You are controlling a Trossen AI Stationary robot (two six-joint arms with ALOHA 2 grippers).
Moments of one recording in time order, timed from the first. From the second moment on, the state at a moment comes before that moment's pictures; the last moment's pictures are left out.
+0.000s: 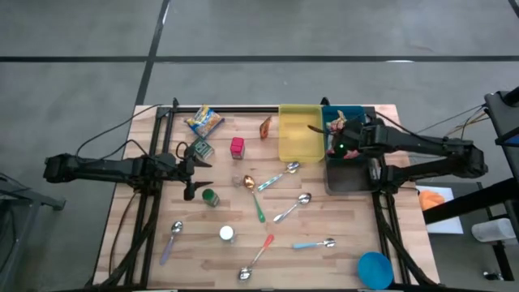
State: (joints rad) left arm 0.04 0.48 0.14 -0.12 -0.07 0.05; right arm -0.28 1.04 0.85 -1.13 0.76 0.73
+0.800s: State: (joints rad) left arm 0.04 0.48 0.14 -0.12 -0.07 0.05; right arm 0.06 0.95 0.77 -0.18 0.47 0.35
